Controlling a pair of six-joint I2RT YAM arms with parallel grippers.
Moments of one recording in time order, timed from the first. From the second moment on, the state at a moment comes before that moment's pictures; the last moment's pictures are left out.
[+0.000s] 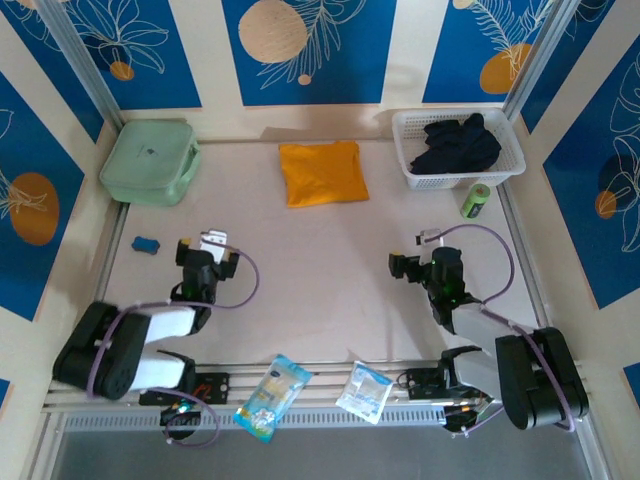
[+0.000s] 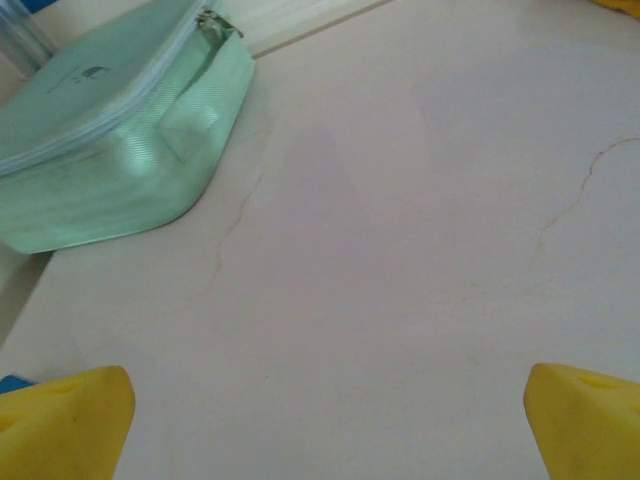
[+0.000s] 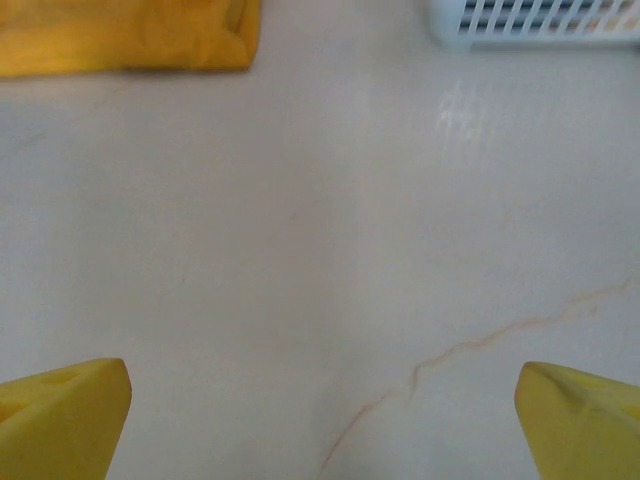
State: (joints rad) left arm -0.29 1.38 0.22 0.79 -0.39 0.22; right arm 0.16 1.15 0.20 0.49 -0.01 0.05
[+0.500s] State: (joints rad) left arm -0.09 1.57 0.36 0.92 -0.13 0.10; right arm -0.02 1.53 0.41 0.74 -0.18 0.06
